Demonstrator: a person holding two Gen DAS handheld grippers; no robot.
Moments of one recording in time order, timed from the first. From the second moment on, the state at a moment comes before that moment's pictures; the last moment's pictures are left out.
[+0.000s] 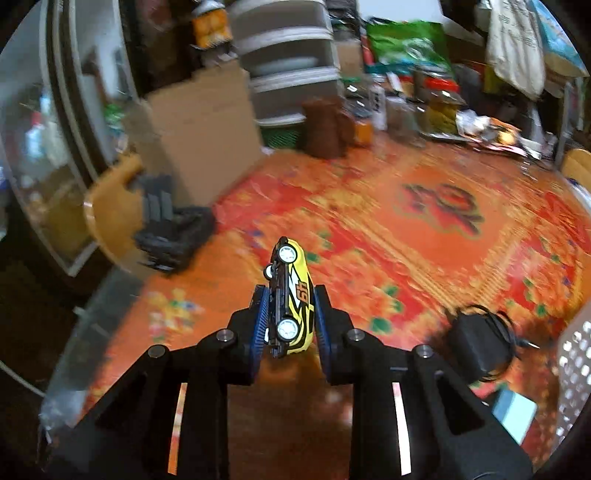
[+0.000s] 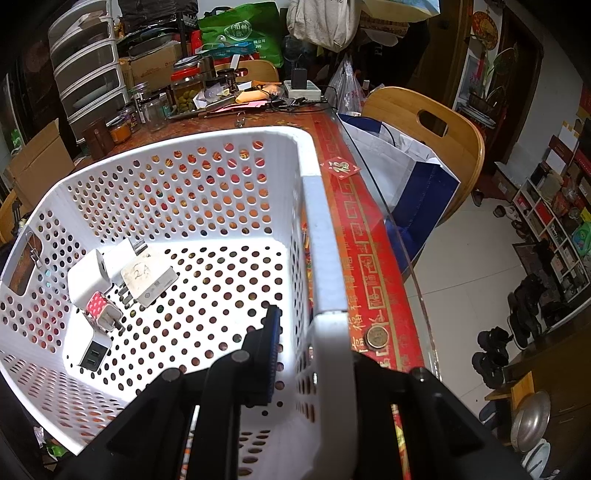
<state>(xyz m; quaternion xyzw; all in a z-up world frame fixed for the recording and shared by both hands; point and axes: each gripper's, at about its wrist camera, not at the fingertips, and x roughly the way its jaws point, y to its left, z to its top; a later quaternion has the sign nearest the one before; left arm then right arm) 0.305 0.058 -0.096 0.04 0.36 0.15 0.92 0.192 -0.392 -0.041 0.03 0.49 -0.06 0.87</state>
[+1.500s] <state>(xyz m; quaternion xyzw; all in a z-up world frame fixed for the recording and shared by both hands) 0.220 -0.196 0.014 0.17 0.41 -0.12 0.89 0.189 -0.391 -0.041 0.03 0.48 -0.04 0.88</state>
